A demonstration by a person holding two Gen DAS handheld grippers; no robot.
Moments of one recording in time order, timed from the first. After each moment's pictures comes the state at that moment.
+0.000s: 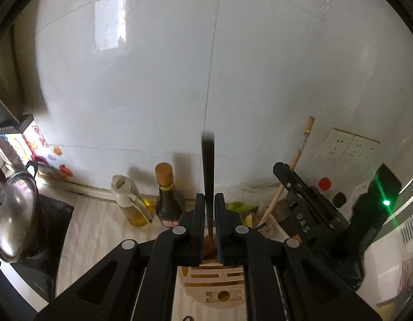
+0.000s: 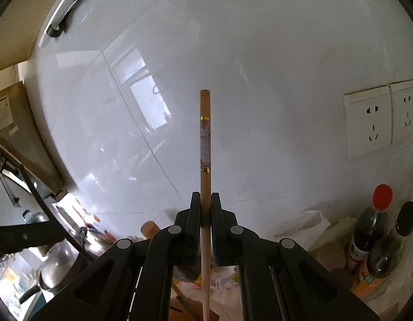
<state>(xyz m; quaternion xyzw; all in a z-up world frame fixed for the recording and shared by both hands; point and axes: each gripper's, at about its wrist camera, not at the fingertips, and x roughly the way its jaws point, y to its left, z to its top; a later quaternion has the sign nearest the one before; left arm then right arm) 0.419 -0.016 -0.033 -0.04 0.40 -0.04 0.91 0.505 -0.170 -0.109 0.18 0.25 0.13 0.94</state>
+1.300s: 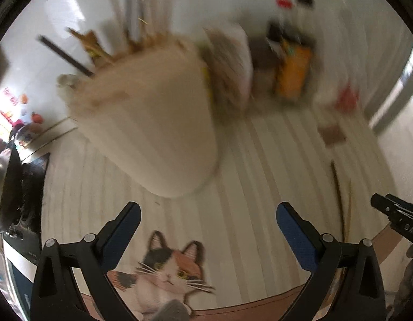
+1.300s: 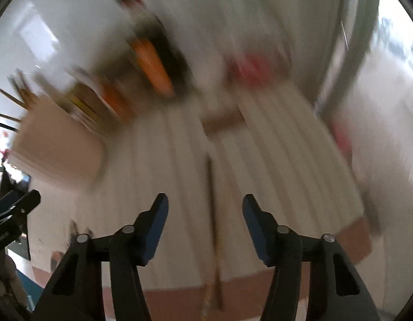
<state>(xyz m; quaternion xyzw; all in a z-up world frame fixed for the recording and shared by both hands) 0.289 -0.137 -0.238 0.12 0.52 -0.08 0.84 0.242 -0.366 -0.272 0.19 0.58 -0.12 0.79</state>
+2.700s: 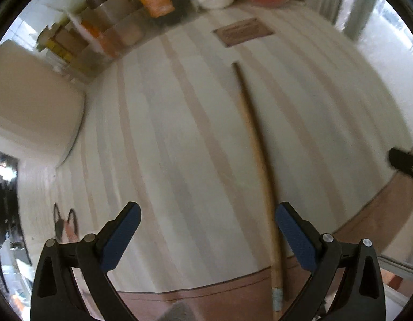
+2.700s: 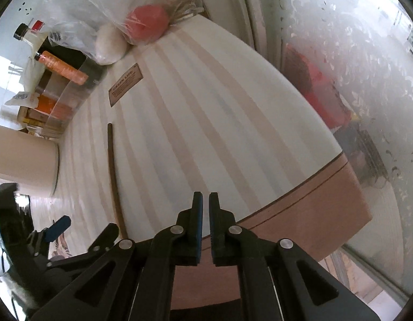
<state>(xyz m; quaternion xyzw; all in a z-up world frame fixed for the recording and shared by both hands) 0.223 -0.308 -0.353 0.22 0.60 -0.10 0.76 0.170 -0.479 -0.319 0.29 0.58 -0.14 0.74</state>
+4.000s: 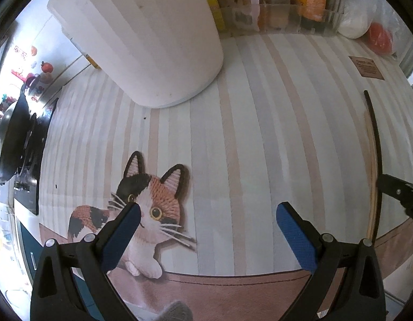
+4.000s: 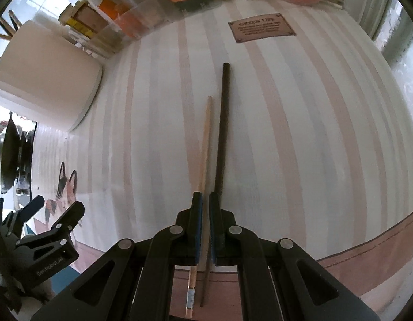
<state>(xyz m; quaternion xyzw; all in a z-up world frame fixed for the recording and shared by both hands) 0.240 -0.153 -0.324 0.13 0.60 0.02 0.79 0.247 -0.334 -0.347 0.17 0.65 0.00 0.74</state>
